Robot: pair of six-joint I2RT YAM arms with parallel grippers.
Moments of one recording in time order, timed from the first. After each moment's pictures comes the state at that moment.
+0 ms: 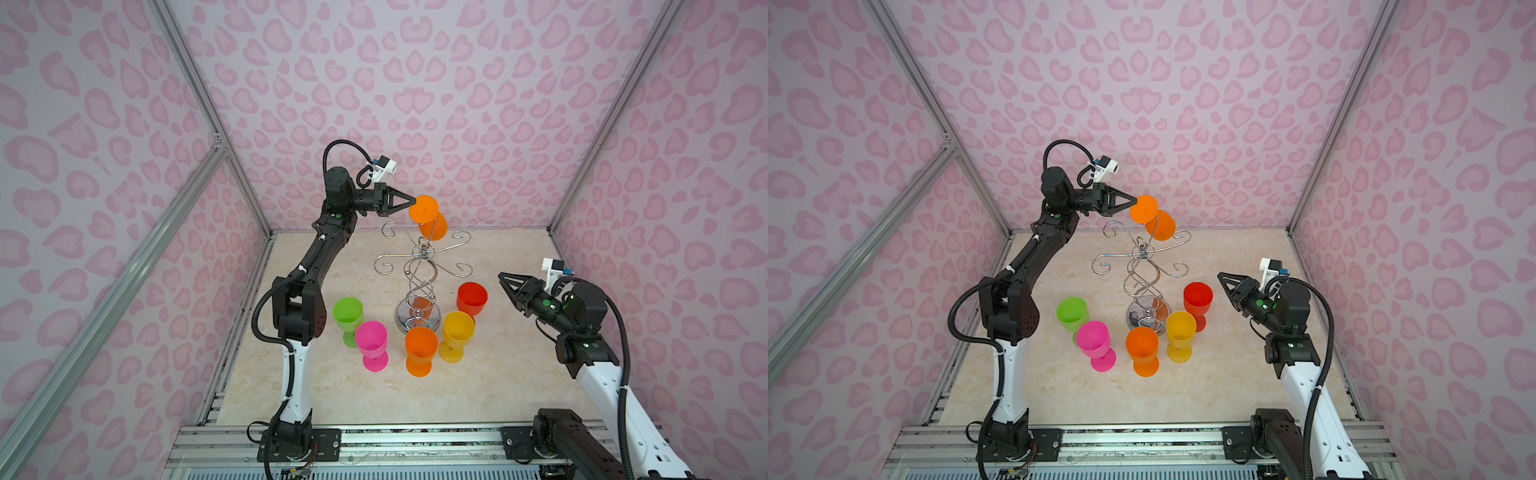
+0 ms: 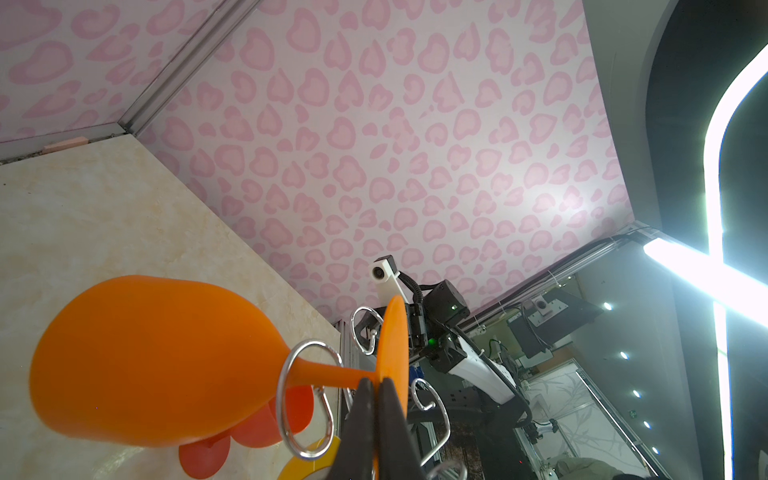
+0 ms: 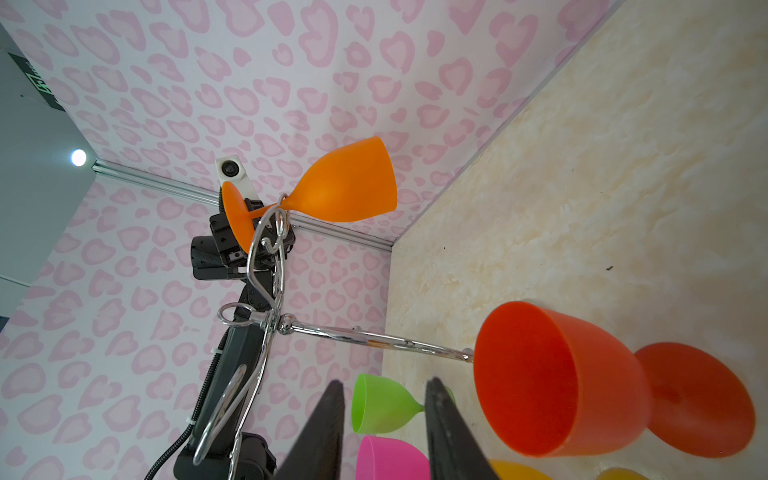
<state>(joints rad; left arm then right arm) -0.26 2.25 2.19 0.39 1.43 -1.26 -0.03 0.87 0.62 0.10 -0.69 1.13</state>
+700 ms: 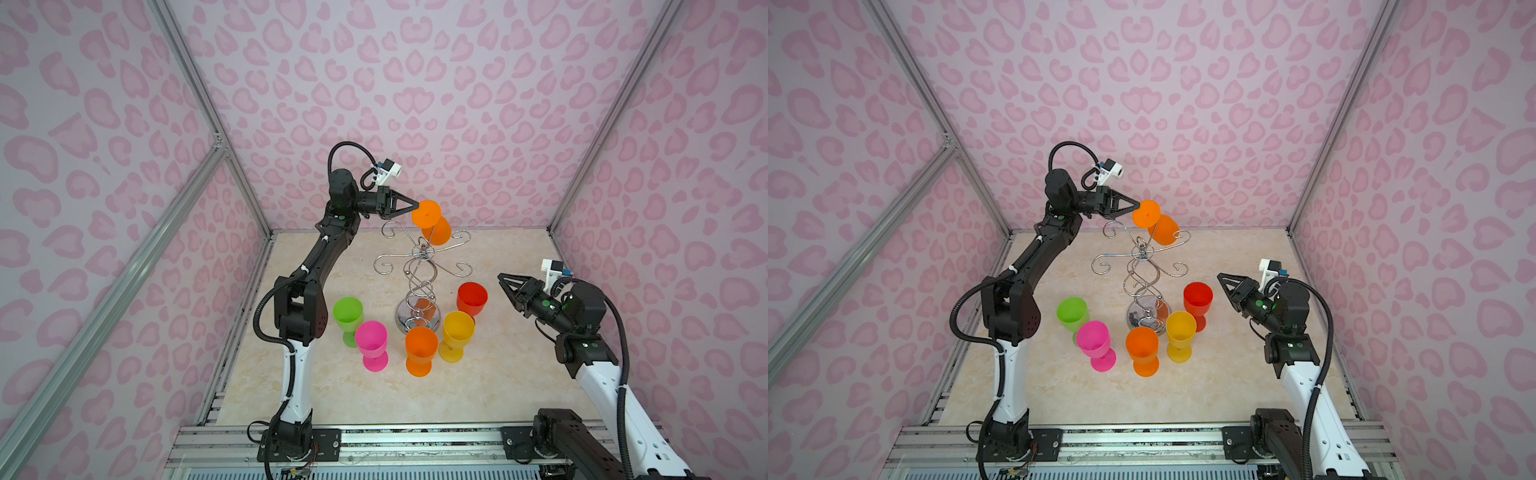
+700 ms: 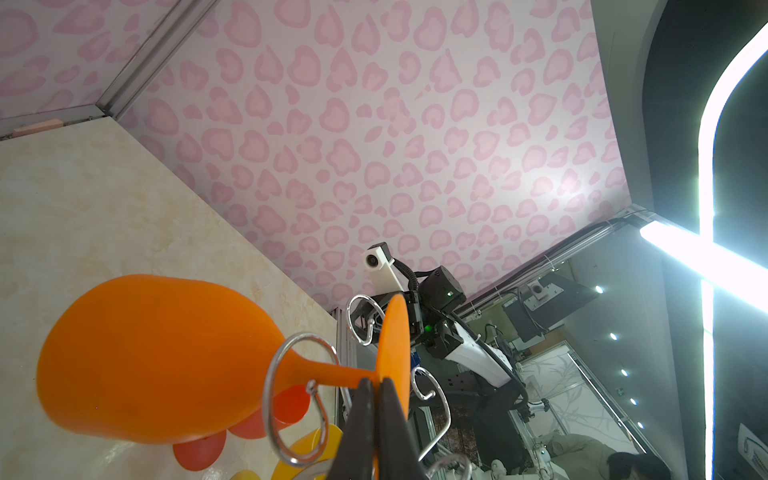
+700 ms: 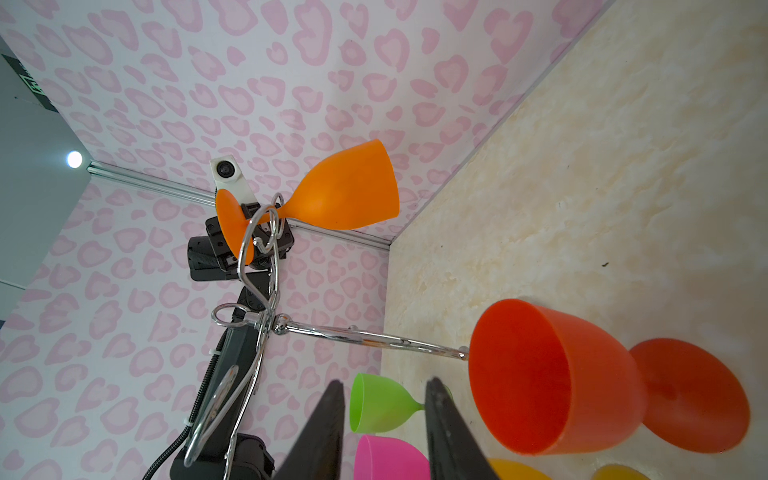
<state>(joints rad) -0.27 2.25 2.16 0.41 1.46 -1.26 -0.03 0.88 0.61 0.10 -0.69 1.13</state>
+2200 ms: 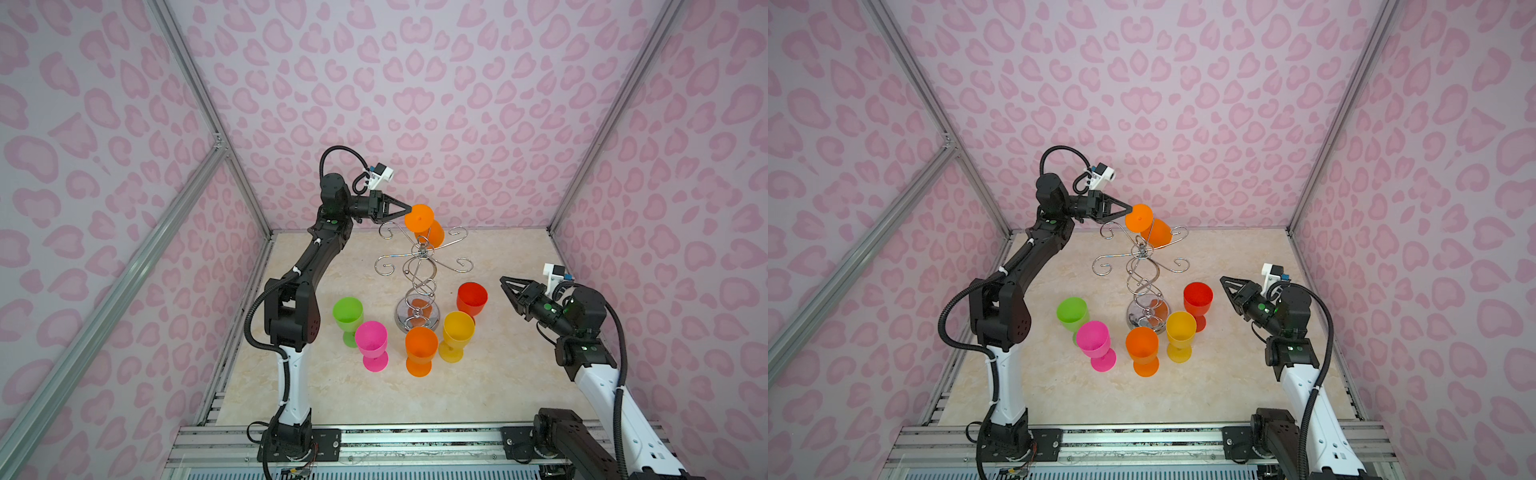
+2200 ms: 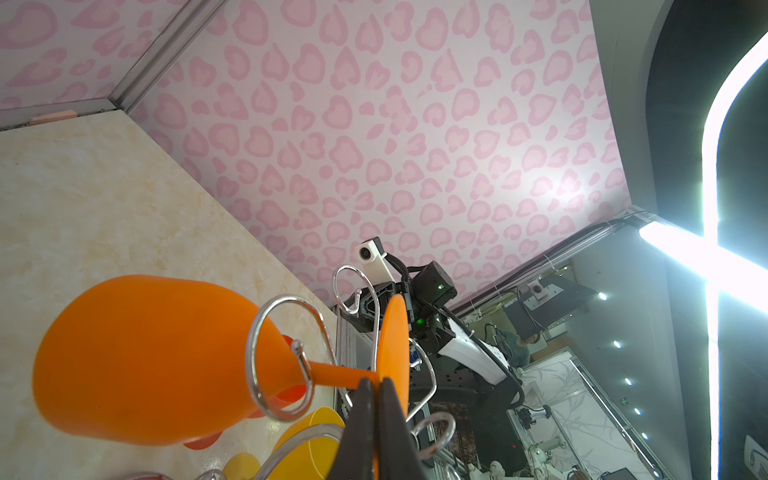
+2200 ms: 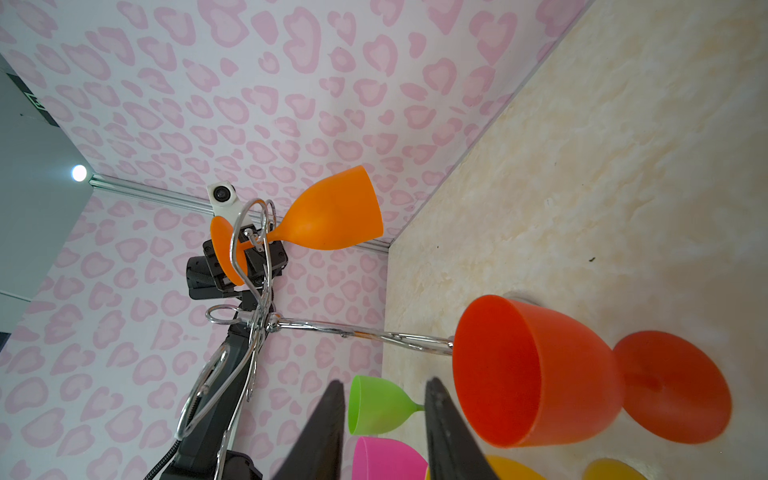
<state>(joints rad) -0.23 2.15 2.00 0.46 1.47 -1.25 -0.07 0.87 0.56 0.15 -0.72 1.16</state>
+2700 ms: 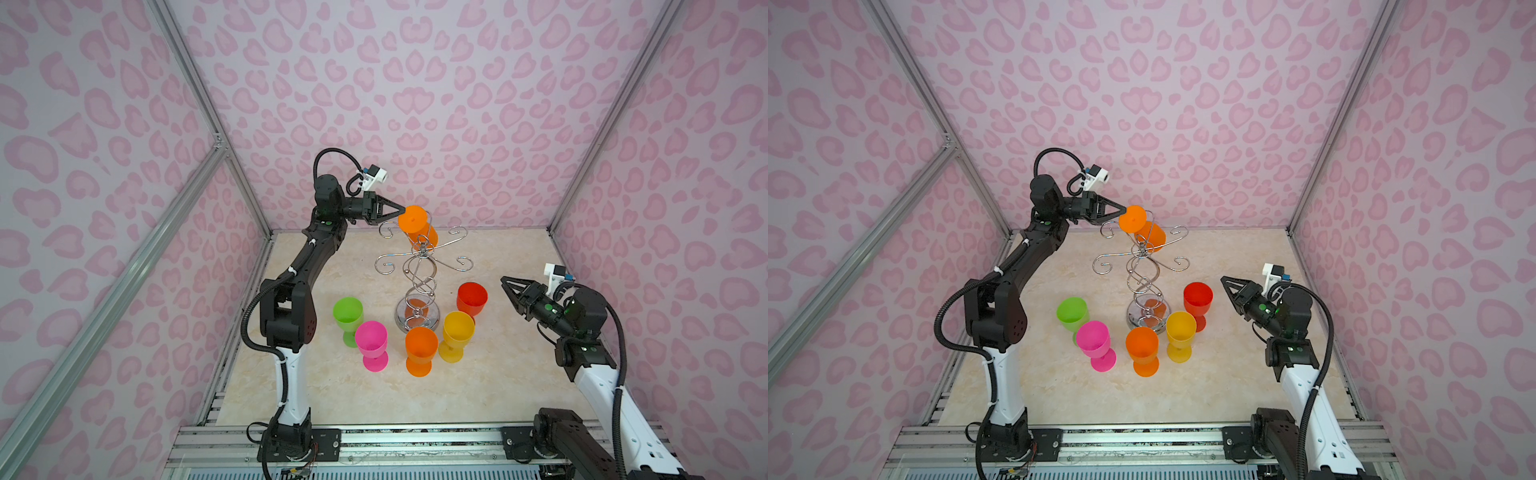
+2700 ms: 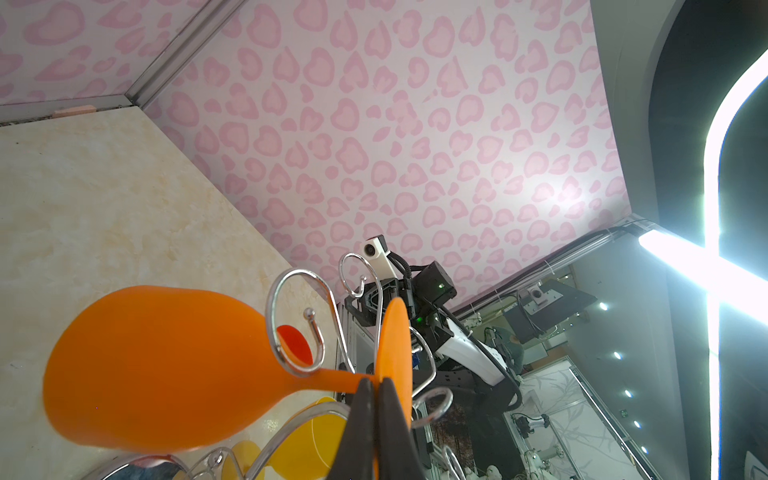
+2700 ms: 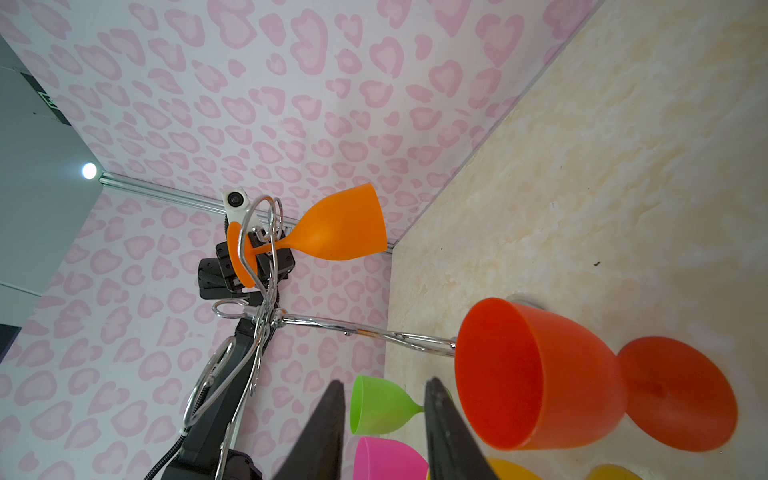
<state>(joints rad) -0.20 2.13 1.96 0.47 1.48 -1.26 -0.09 0.87 0.54 0.19 -0.73 1.17</state>
